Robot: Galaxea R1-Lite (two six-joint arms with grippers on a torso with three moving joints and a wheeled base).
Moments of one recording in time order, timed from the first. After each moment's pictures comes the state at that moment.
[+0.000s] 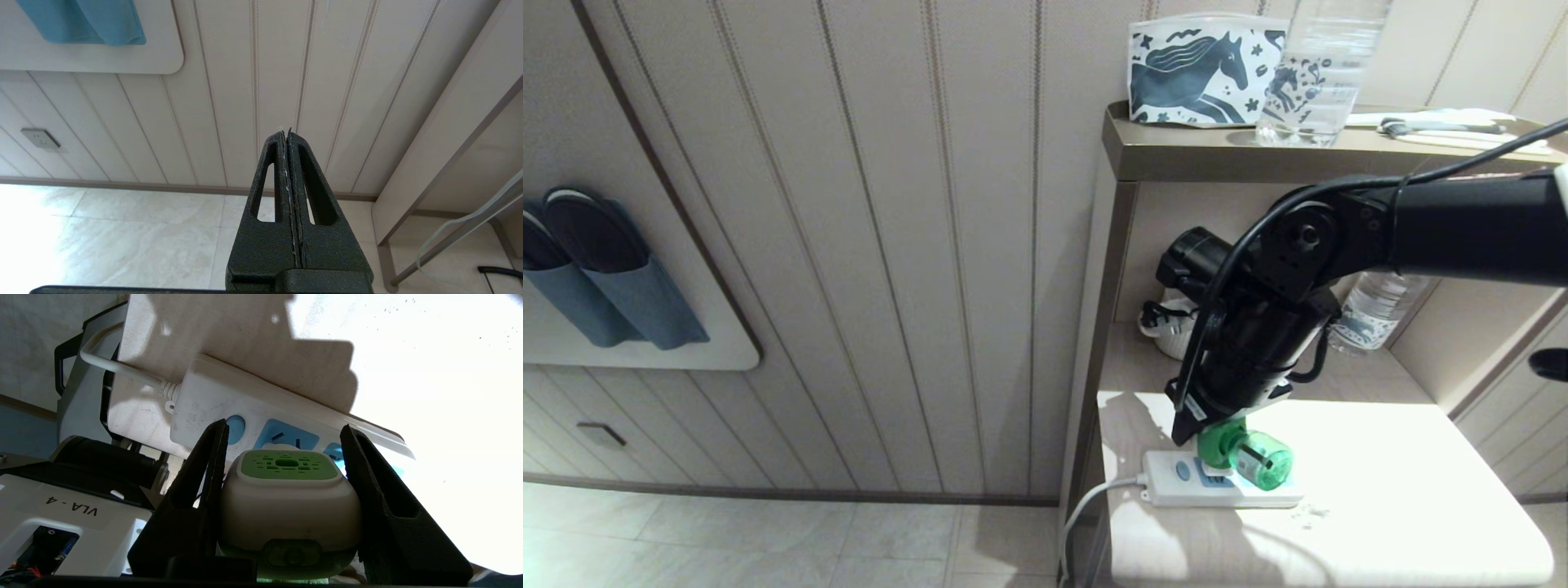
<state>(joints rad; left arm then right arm) 0.00 0.00 -0.03 0.08 0.00 0.01 0.48 2.03 -1.74 1.03 -0.03 0.13</state>
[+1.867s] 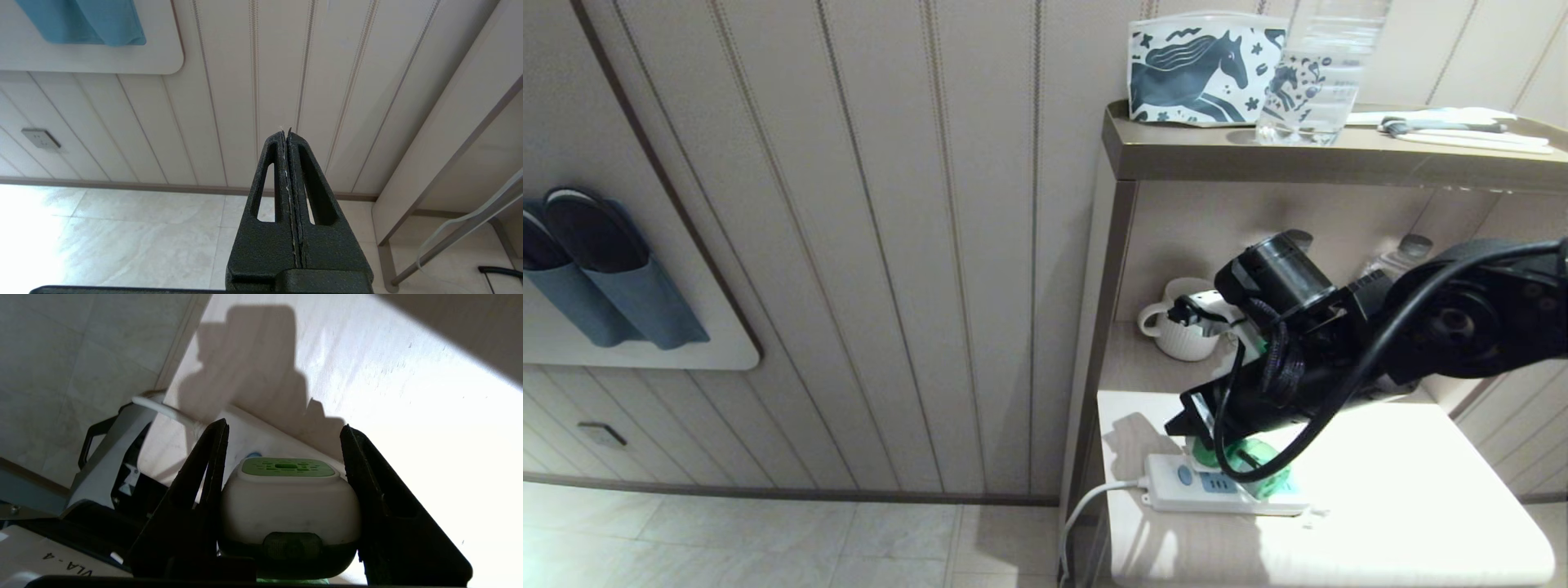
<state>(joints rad) 0.00 0.00 -0.03 0.08 0.00 0.01 0.50 1.74 -1.26 0.44 -0.03 0.09</state>
